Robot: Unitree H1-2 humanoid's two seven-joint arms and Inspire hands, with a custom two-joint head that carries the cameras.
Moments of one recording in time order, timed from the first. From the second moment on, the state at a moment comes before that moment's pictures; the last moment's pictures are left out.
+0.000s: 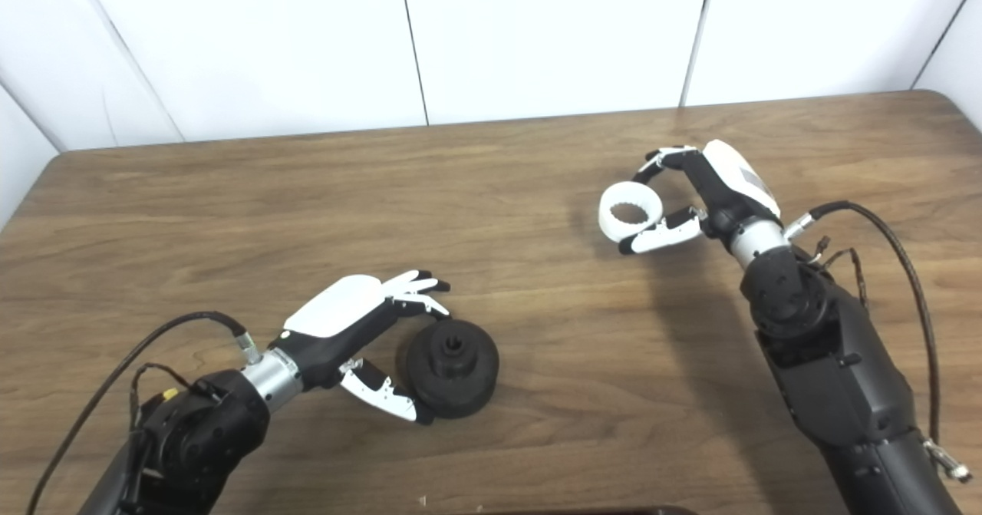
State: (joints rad) left arm -0.15 0.37 -0.35 -0.31 0.65 0.06 -0.51; right arm -0.36 -0.44 0.15 -0.10 -0.48 0.35 0.19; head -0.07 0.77
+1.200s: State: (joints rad) left arm -0.14 0.32 -0.37 -0.28 0.68 0.06 -0.47; right arm -0.27 -0.36 0.09 -0.66 -0.46 0.47 0.63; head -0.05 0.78
